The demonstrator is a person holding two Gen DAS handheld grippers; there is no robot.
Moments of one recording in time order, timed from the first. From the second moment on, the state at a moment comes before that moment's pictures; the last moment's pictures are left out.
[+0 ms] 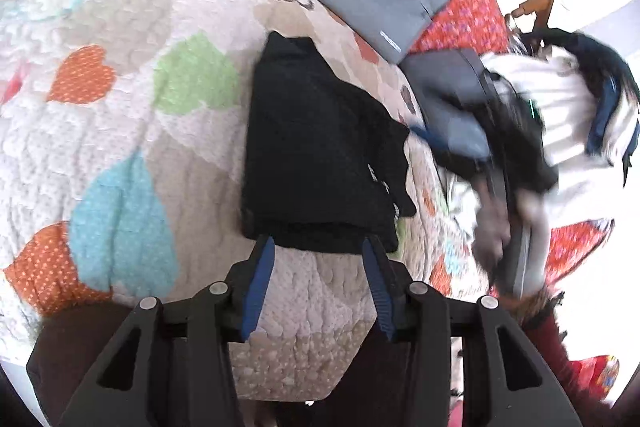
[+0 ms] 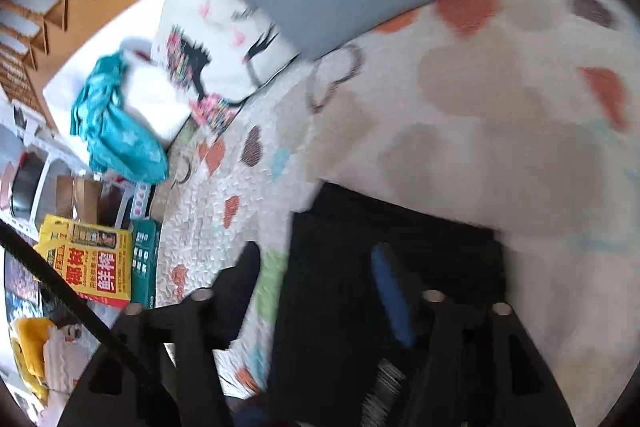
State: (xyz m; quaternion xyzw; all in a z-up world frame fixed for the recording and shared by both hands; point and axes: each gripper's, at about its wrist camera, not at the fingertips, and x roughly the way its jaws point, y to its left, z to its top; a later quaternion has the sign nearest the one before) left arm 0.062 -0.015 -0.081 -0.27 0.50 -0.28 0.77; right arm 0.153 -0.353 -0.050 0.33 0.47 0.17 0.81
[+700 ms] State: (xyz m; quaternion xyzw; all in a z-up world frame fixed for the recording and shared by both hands) left arm 0.187 -0.032 -0.117 -0.28 0.54 -0.25 0.75; right arm 0.112 -0.388 -0.132 0.43 0.48 0.17 0.75
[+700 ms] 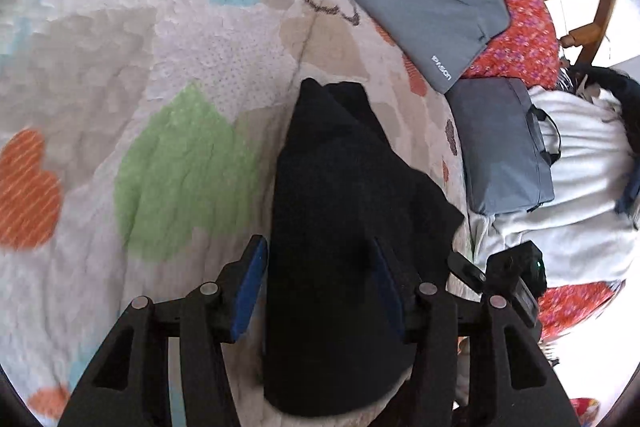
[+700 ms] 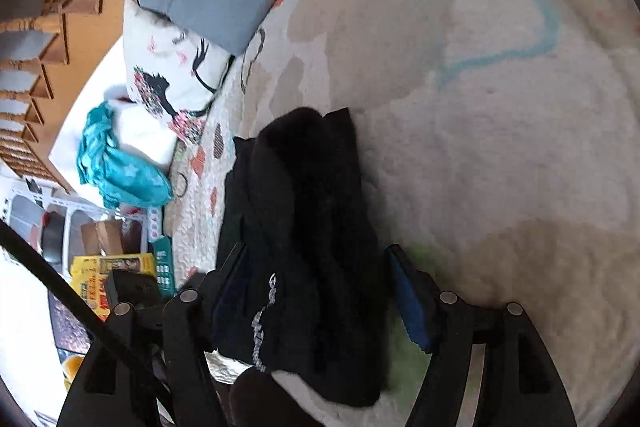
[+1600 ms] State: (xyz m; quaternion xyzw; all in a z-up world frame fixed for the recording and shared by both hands) left arm 0.269 0.000 -0.082 -0.29 0.50 -0.21 0.79; right arm 0.199 -0.310 -0.082 0.38 0.45 0.22 0.78
